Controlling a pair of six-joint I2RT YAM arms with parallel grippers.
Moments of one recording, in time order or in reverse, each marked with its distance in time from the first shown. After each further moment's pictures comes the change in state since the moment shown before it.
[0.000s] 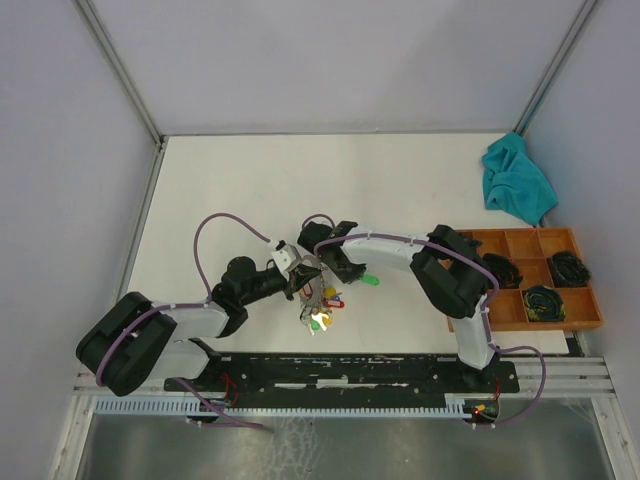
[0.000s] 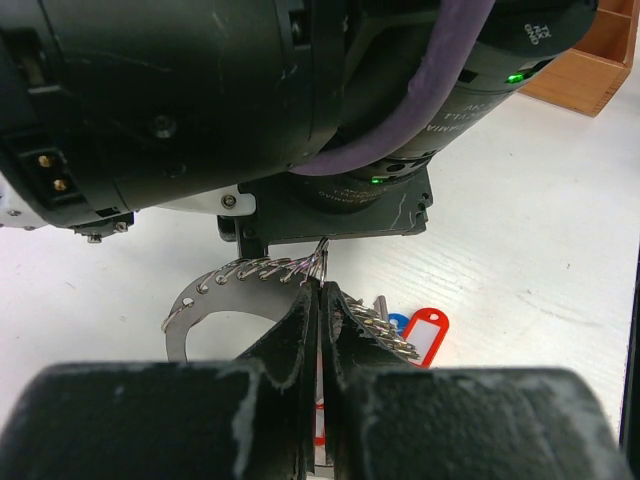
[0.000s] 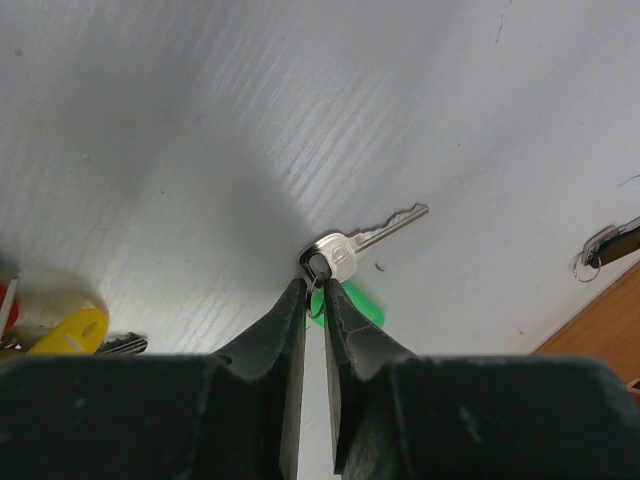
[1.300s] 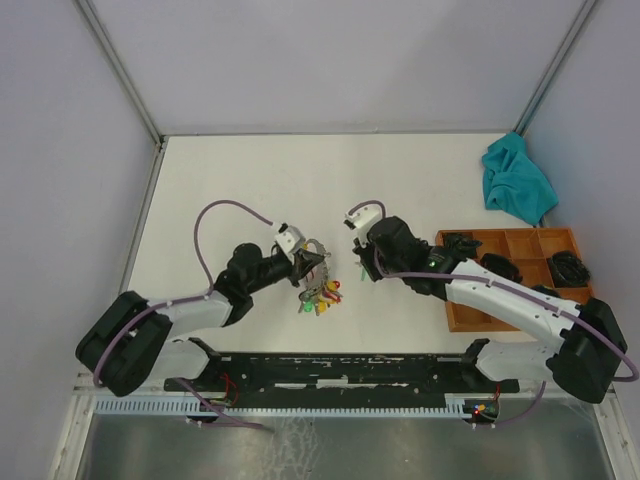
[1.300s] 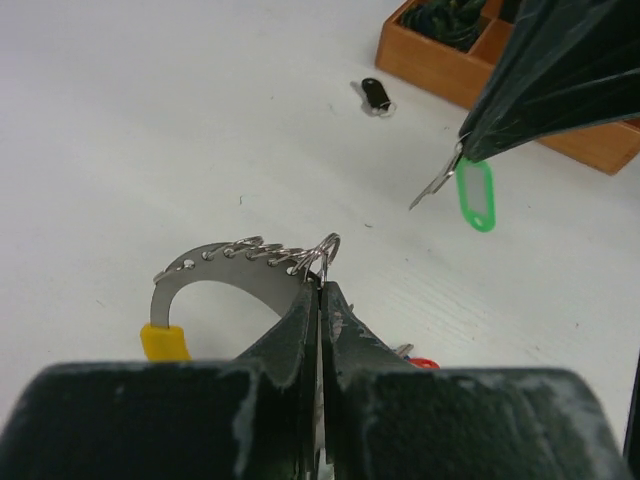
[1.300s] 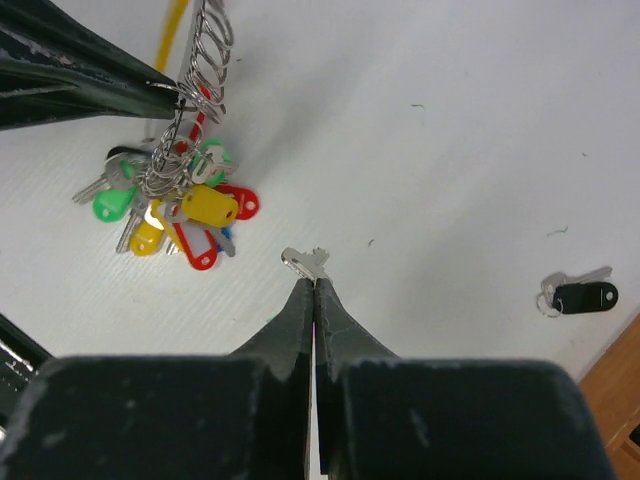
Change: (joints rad) left arm 0.000 -0.077 0.063 -0.093 -0.064 -0.052; right arm -0.037 -0.792 -0.520 0.454 -0.240 -0.159
